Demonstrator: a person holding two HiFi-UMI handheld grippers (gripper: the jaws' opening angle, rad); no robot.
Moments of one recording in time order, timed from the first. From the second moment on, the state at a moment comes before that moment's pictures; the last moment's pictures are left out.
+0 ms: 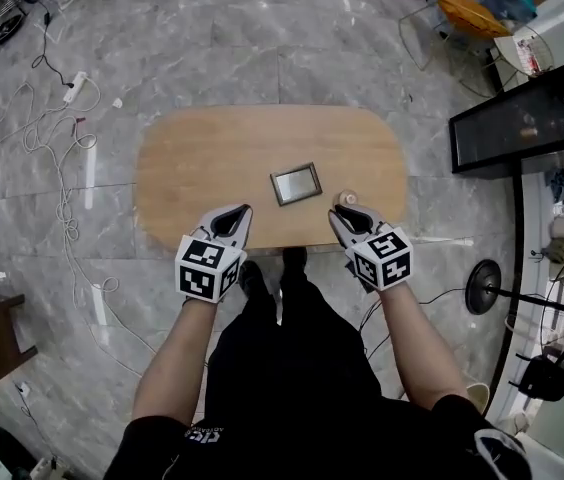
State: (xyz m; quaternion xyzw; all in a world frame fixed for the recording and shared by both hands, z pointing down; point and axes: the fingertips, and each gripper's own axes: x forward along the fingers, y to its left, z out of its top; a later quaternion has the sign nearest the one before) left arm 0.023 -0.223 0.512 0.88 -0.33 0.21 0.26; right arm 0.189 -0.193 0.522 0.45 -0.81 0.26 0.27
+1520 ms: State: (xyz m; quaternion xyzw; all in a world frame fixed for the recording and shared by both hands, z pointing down) left arm 0.045 -0.235 0.808 0.83 -0.32 0.27 0.36; right arm 0.158 -0.235 0.862 0.19 -0.80 0.12 0.55
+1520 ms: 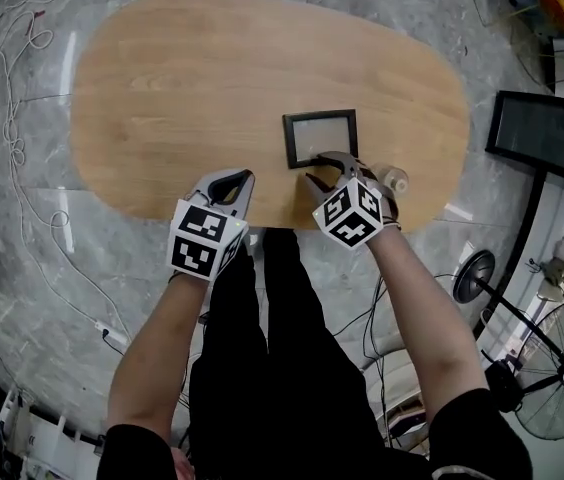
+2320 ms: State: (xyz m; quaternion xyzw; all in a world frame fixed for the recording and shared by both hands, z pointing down) left arm 0.032 -0.229 0.805 0.82 -0.34 0.26 0.38; right arm 0.179 -0.233 0.895 0.02 -0.74 -0.01 0.67
